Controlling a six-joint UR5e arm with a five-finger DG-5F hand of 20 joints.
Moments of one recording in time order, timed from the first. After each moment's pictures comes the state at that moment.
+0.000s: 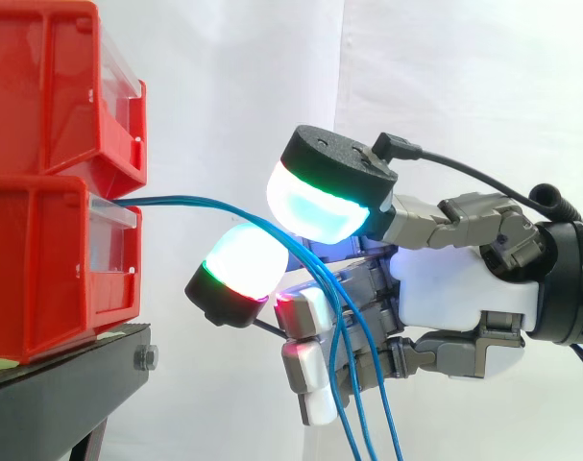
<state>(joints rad) 0.16 -2.32 -1.24 -2.62 -1.27 -0.14</state>
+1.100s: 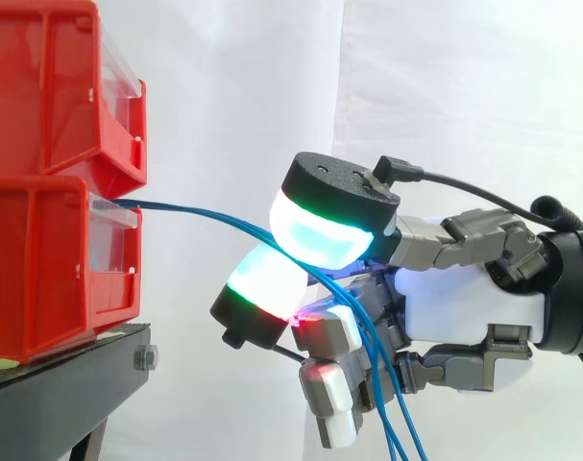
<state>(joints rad) 0.16 -2.32 -1.24 -2.65 -1.27 -0.14</state>
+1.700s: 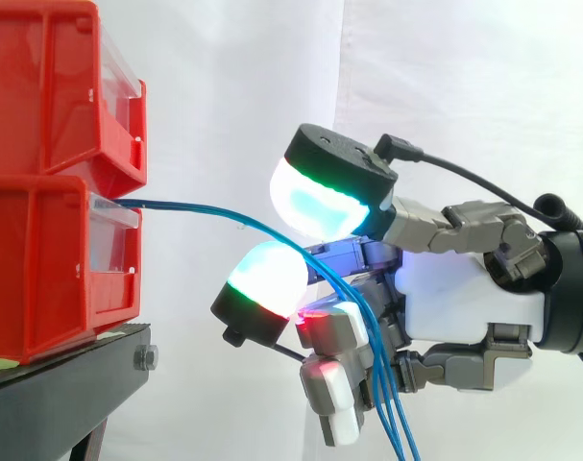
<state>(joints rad) 0.16 -2.32 -1.24 -2.65 -1.27 -0.14</state>
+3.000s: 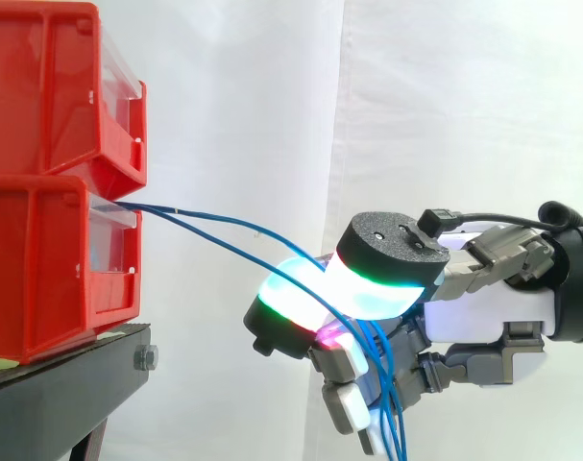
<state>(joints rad) 0.12 -2.29 -1.24 -2.77 -1.33 -0.16</state>
